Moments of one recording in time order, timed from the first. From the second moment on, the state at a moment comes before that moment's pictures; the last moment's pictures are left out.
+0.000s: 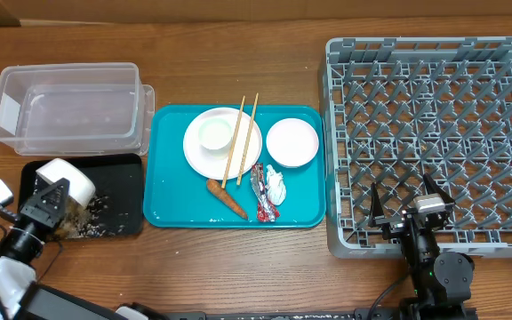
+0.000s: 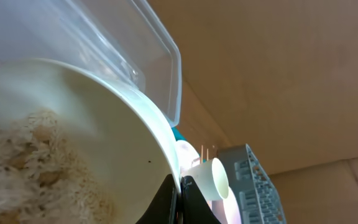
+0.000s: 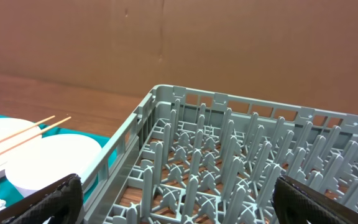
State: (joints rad) left arm 1.10 1.40 0.68 -0.32 1.31 -0.05; right arm 0.08 0.01 0.02 -0.03 -0.06 -0.11
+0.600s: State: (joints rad) left arm 1.09 1.54 0.68 -0.24 1.55 -0.21; right arm 0.08 0.01 0.02 -0.03 -0.06 -0.11
